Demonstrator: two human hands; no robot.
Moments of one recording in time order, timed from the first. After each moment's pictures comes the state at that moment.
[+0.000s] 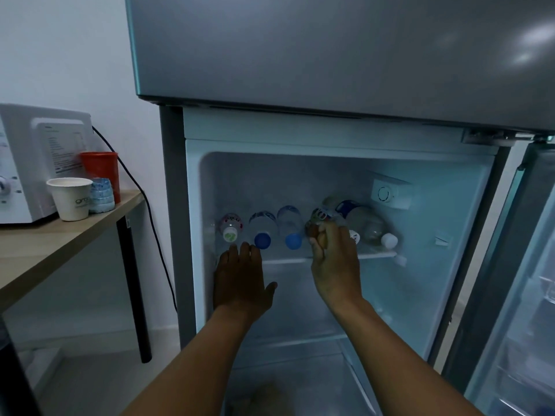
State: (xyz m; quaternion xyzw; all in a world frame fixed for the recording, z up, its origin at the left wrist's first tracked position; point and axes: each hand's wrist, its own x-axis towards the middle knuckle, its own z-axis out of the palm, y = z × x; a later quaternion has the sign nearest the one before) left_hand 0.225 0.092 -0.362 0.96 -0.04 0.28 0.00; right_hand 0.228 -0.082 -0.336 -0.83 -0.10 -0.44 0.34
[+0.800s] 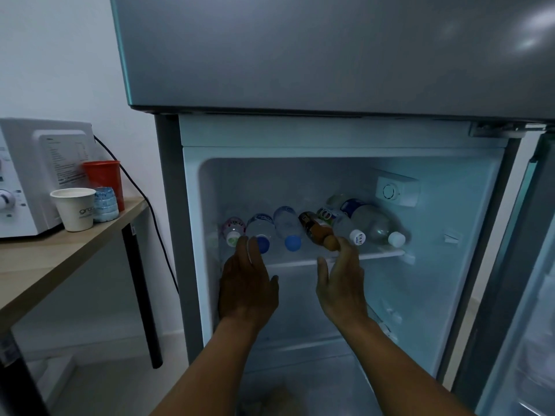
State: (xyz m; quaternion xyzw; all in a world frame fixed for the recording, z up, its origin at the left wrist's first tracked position) left_hand 0.214 0.088 -0.360 0.94 -0.04 0.32 0.13; right_hand 0.237 -0.084 -0.377 -0.83 -0.05 -0.43 0.36
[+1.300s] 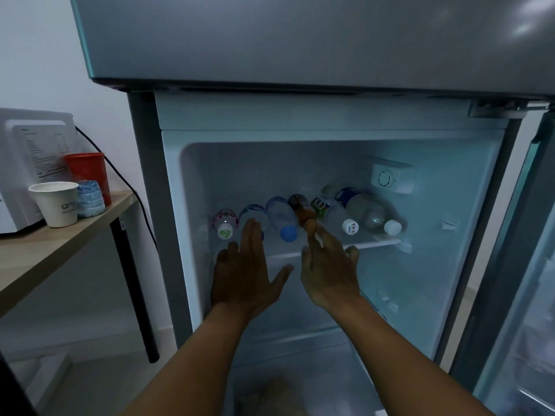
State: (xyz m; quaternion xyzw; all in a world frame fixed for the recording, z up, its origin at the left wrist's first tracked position) left_hand 0.227 0.089 -0.361 0.93 -0.10 0.35 0.09; right_hand 0.241 -0.077 -0.364 -0.94 -0.02 -0.29 0.16
